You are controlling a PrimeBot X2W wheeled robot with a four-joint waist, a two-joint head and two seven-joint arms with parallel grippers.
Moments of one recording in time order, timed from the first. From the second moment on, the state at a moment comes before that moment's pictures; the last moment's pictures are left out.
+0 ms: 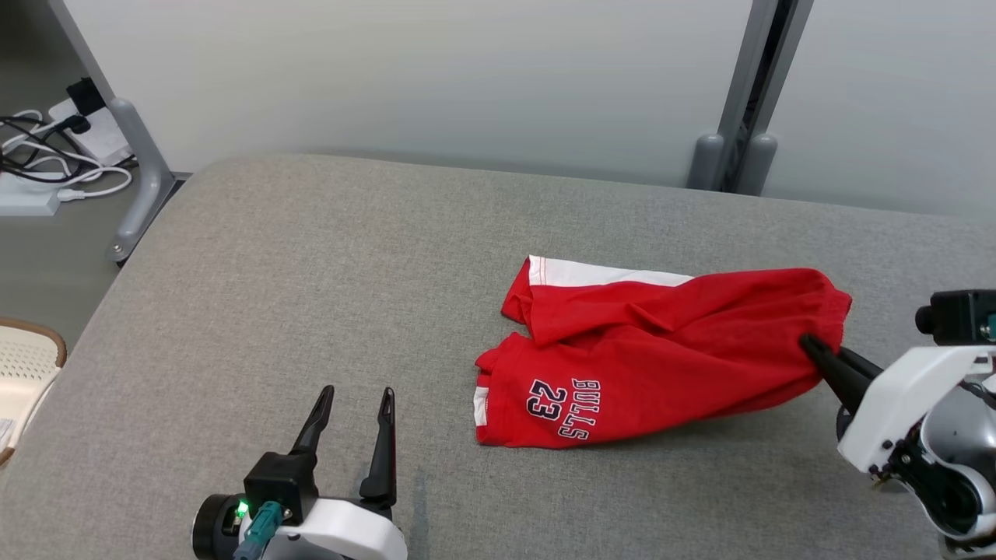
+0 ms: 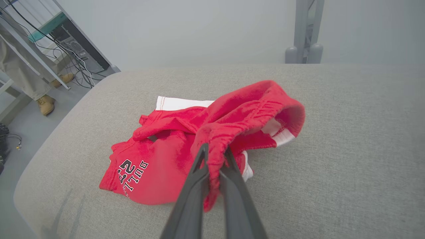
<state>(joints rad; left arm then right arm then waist) -0.07 0.05 -0.28 0.29 -0.27 0.13 -0.26 -0.21 -0.30 0.08 0.10 0.64 0.13 0.52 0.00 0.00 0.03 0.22</state>
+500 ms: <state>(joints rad) -0.11 0.05 -0.33 0.31 -0.26 0.11 -0.26 -0.52 -0.14 -0.14 0.41 0.41 0.13 0.46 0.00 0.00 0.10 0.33</state>
